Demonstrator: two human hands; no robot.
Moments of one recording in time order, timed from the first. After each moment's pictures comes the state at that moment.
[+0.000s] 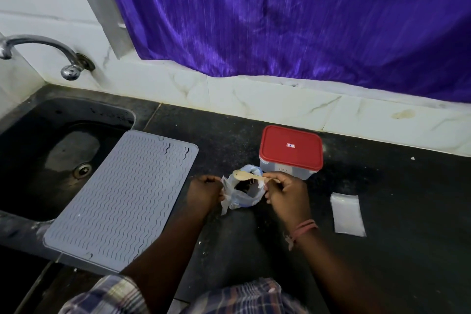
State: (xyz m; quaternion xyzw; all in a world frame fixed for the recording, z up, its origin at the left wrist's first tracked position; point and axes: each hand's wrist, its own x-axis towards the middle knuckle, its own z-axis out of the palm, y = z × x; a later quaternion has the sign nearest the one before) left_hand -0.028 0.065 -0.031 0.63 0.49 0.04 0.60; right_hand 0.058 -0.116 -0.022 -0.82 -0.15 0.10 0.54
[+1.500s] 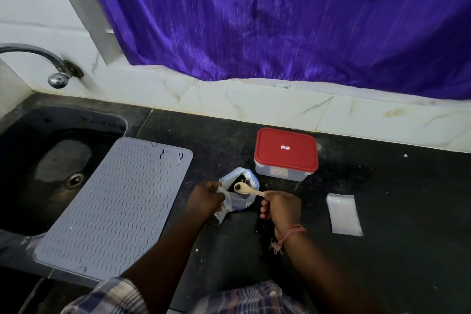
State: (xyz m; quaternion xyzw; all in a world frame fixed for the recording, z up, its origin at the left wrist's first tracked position) left_hand -0.021 0.073 -0.056 0.69 0.43 -0.03 0.58; right_hand 0.054 -0.103 -0.030 -0.69 0.23 0.27 0.63
